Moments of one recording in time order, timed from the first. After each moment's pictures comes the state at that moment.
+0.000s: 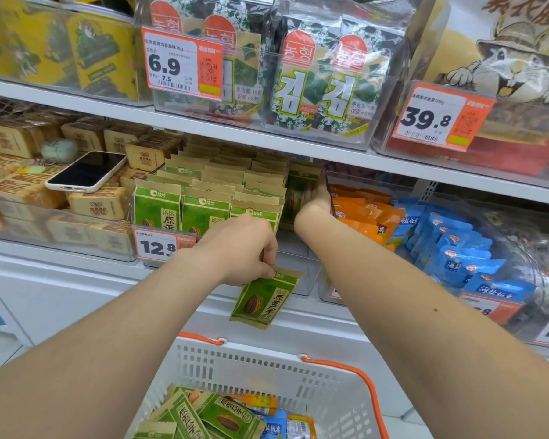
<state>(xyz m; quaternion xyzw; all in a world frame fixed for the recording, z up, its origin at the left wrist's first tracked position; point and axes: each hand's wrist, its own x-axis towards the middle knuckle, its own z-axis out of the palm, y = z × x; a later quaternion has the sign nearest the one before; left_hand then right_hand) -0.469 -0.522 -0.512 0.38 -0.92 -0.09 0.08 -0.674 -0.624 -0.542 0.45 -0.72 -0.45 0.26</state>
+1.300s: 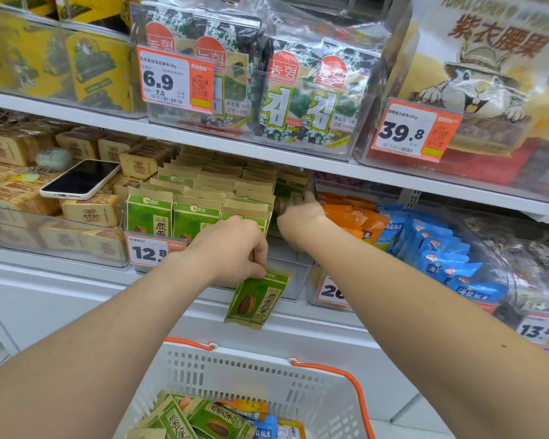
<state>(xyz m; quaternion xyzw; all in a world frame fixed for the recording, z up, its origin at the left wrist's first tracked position) -0.469 -0.517 -0.505 0.39 -0.91 -0.10 0.10 -0.646 -0.552 -0.502 0.65 -0.66 -0.32 0.20</state>
